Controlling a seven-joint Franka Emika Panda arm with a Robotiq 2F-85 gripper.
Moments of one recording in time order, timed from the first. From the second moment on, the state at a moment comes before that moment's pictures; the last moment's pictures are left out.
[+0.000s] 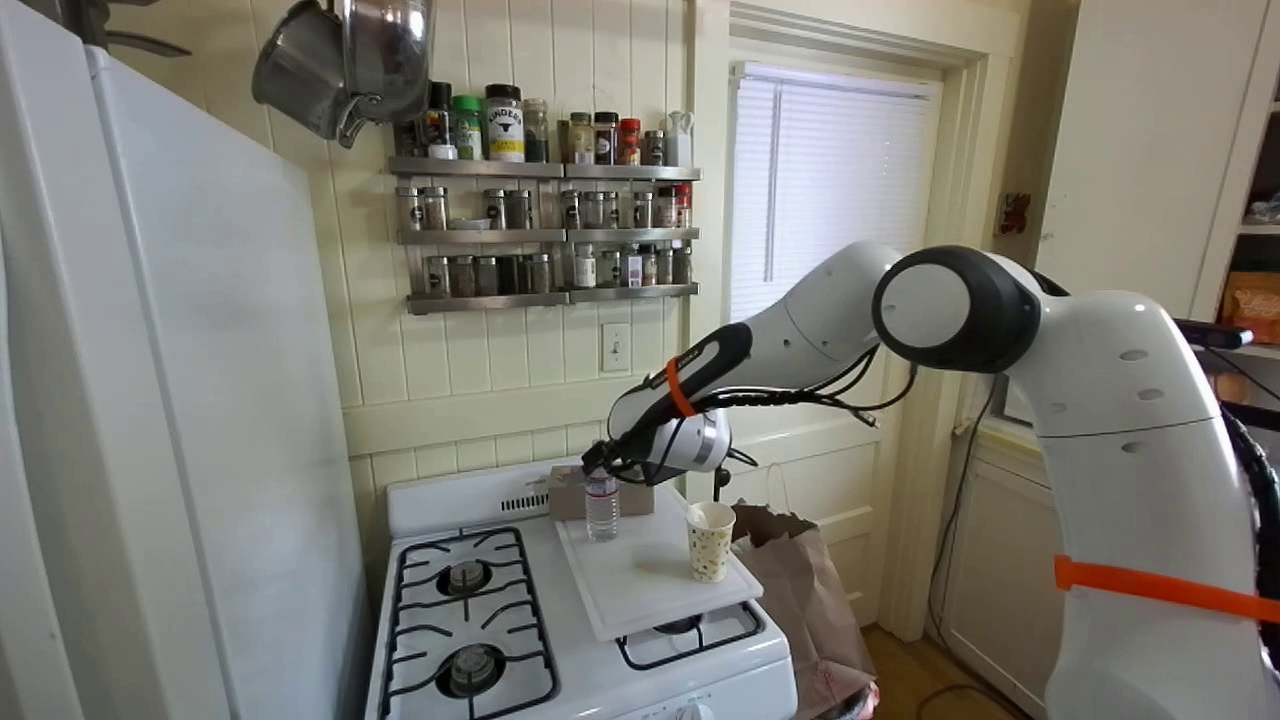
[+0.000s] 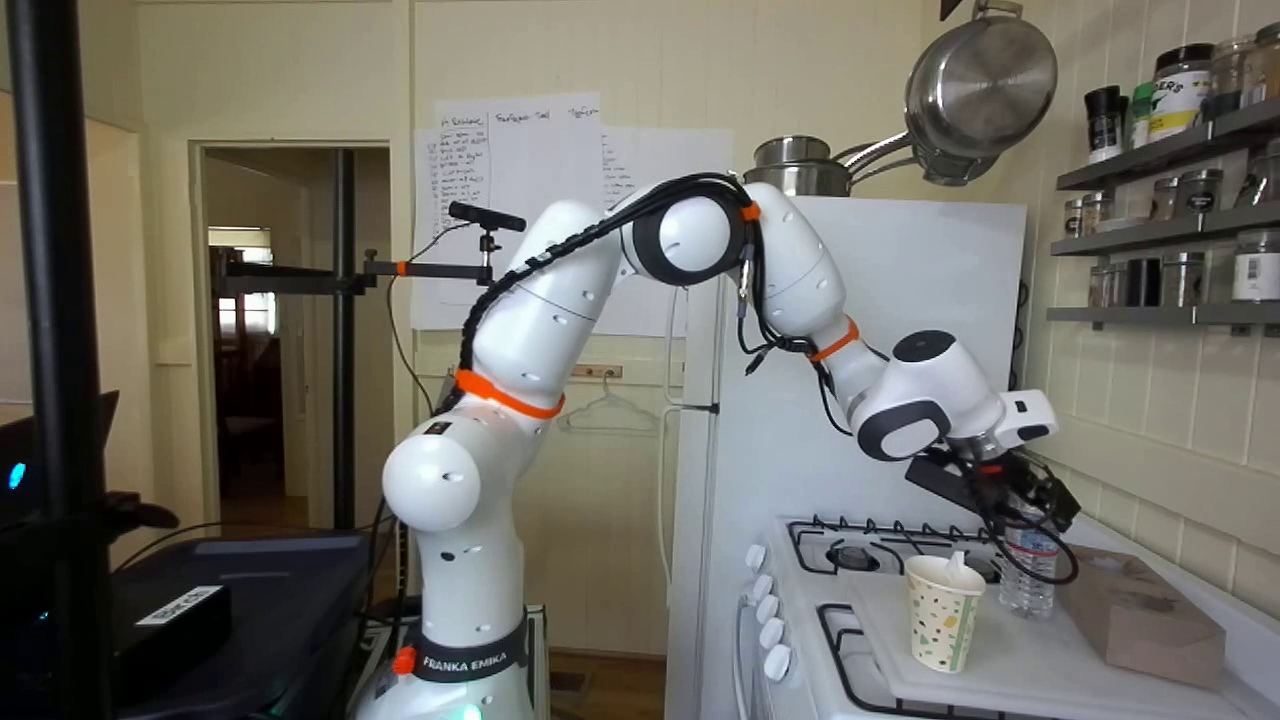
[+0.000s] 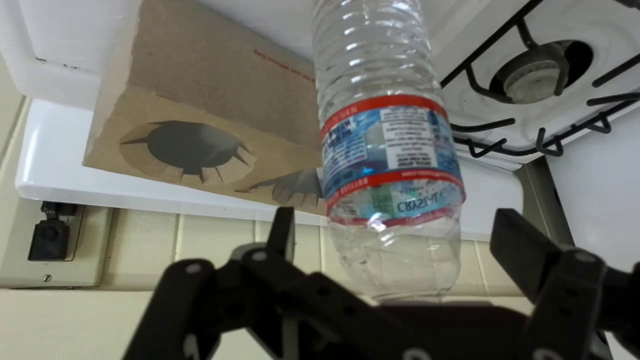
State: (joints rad) arm -0.27 0.42 0.32 -1.97 0.36 3.16 -0.49
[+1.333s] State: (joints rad) arm 0.12 0.40 -0.17 -1.85 0.14 2.96 -0.11
